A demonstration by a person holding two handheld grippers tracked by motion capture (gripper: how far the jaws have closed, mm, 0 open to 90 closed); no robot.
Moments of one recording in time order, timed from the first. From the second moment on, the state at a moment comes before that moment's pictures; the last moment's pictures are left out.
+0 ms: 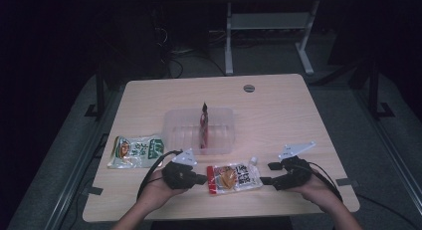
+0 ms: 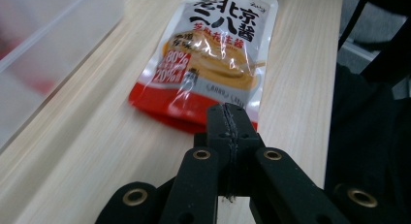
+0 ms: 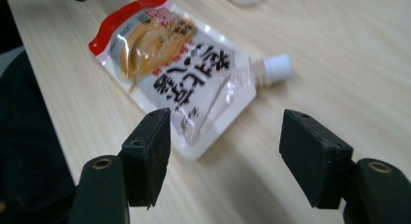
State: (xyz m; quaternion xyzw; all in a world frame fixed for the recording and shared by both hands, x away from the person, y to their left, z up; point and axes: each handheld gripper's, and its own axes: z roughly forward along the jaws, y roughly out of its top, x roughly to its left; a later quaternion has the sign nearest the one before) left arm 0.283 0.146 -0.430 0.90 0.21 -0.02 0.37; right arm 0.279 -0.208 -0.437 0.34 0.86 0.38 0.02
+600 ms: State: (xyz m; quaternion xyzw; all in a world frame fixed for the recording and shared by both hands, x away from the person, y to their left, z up) left arm 0.299 0.124 -0.449 0.91 0.21 0.00 0.35; right arm 0.285 -0.198 -0.455 0.34 0.87 0.36 -0.02
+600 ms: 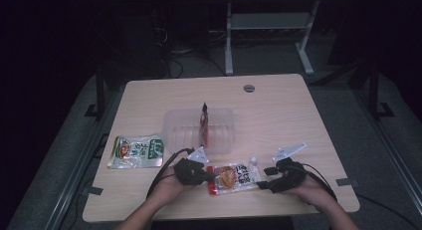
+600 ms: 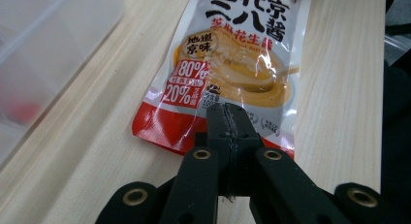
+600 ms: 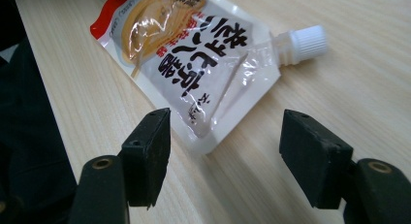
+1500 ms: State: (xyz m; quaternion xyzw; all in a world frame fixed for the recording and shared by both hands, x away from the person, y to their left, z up) left arm 0.301 0.126 -0.458 0.92 0.22 -0.01 0.33; right arm 0.297 -0.178 -0.465 0.32 0.87 0.37 -0.06
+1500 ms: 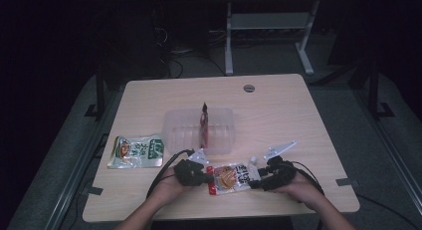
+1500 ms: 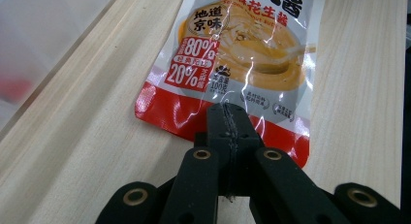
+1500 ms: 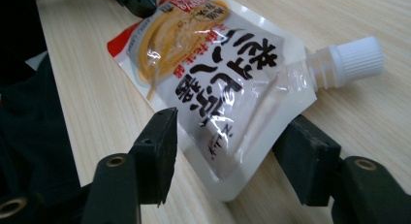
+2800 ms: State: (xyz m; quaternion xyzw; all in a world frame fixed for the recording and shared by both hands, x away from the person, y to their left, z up) left arm 0.295 0.129 -0.452 0.91 0.21 -0.01 0.34; right arm 0.293 -0.181 -0.433 0.26 0.82 0.50 -0.07
